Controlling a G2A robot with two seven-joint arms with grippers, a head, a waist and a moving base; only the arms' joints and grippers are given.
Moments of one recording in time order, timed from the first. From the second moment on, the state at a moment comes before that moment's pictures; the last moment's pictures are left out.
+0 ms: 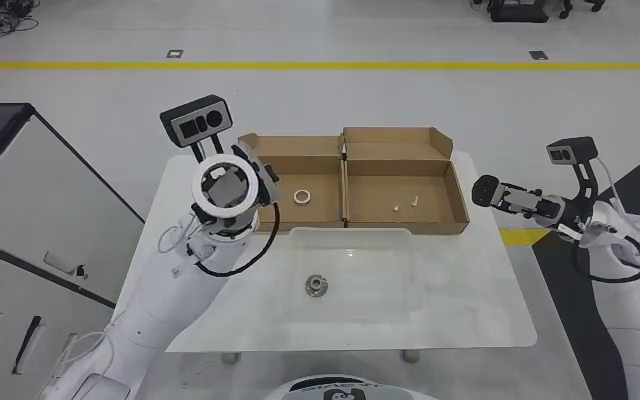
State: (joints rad) left arm 1.11 -1.14 -1.02 -1.87 -0.94 -1.00 -0.82; right arm -1.47 -0.86 1.76 -1.57 0.64 -0.49 1.33
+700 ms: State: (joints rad) left arm 1.14 -1.13 -1.04 -1.89 -0.91 -1.01 -0.81; right arm -1.47 -0.86 1.76 -1.57 0.64 -0.49 1.33
